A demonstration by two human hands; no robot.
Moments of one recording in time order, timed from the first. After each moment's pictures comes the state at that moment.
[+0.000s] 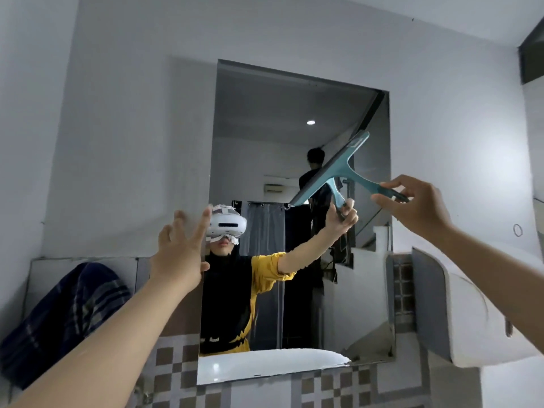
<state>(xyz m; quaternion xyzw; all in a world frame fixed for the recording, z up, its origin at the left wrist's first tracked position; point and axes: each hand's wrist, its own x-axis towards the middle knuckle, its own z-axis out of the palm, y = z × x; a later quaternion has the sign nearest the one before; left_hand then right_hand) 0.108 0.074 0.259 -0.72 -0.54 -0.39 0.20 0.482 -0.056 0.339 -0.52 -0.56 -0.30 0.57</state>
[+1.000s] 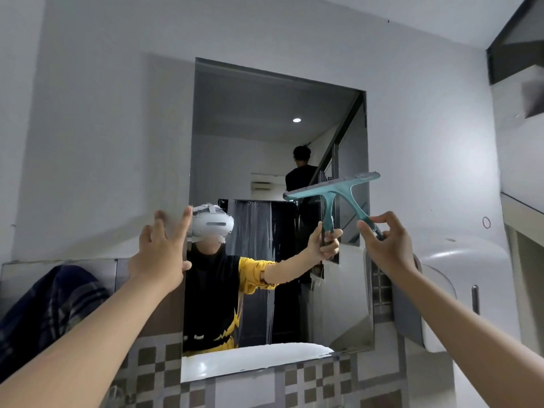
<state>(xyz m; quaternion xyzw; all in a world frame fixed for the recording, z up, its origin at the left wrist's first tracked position) 0.108 0.078 0.258 -0.72 -0.53 -0.39 0.22 0.473 -0.045 0.265 -0.55 -0.47 -0.15 0.67</state>
